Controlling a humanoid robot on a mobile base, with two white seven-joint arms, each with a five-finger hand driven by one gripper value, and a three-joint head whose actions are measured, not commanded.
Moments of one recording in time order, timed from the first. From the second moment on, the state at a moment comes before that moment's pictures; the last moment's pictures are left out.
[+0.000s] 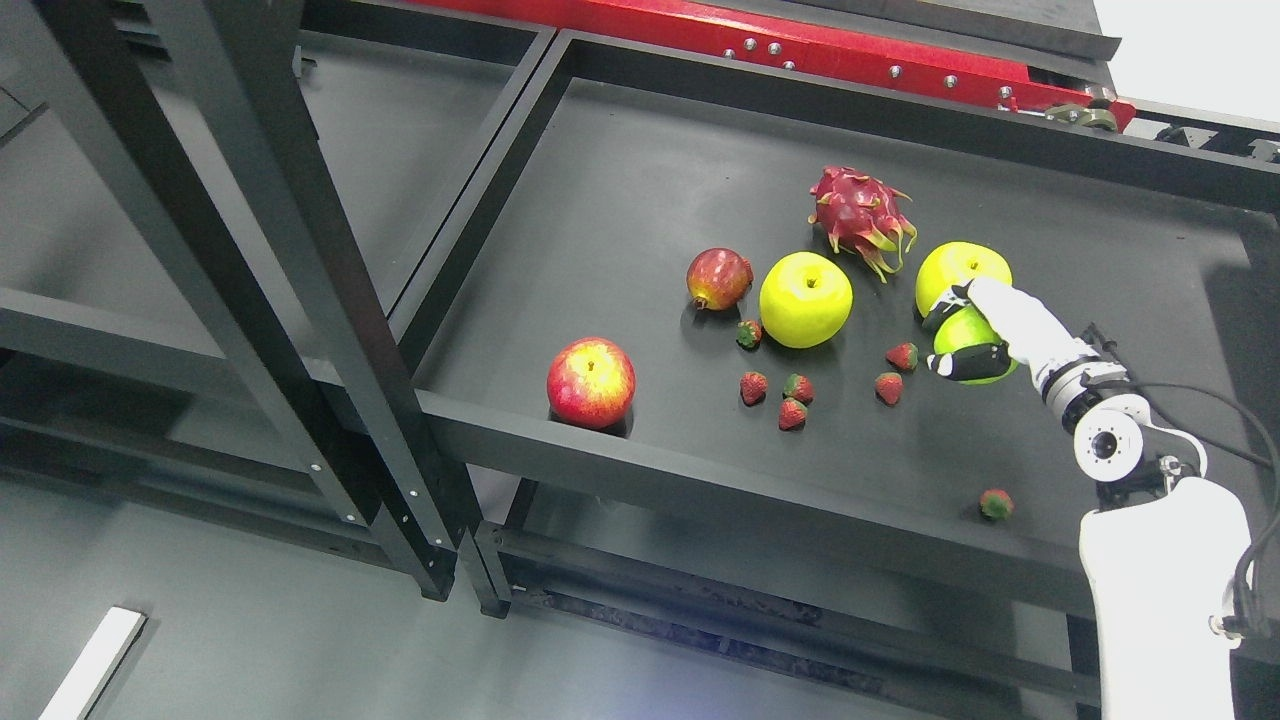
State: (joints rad) left arm -0.09 0.00 0.09 -0.04 -0.07 0.00 -0.16; right arm -0.45 -0.25 -0.05 -1.27 0.93 -0.12 0.53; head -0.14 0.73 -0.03
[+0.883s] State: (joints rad) left arm -0.09 0.00 0.09 -0.04 -0.07 0.00 -0.16; right arm -0.42 -0.24 -0.01 -1.27 0.87 -0.15 0.54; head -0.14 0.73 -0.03
